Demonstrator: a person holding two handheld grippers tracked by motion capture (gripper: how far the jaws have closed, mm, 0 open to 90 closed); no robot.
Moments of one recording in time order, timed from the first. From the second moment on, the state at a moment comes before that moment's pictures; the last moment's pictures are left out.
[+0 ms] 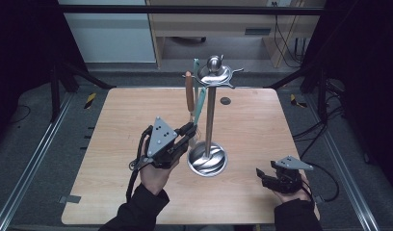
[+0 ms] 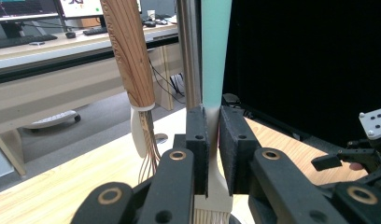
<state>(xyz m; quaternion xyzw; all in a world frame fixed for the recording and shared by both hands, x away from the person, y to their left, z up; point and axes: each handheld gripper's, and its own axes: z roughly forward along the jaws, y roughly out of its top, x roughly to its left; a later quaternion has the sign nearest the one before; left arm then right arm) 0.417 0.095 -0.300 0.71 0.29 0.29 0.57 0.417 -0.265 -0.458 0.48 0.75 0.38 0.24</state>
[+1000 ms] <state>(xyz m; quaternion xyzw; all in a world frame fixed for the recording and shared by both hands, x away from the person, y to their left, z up) 0.418 0.148 -0.356 0.77 0.31 0.24 0.50 0.416 -0.264 -0.458 0.48 0.75 0.38 0.24</state>
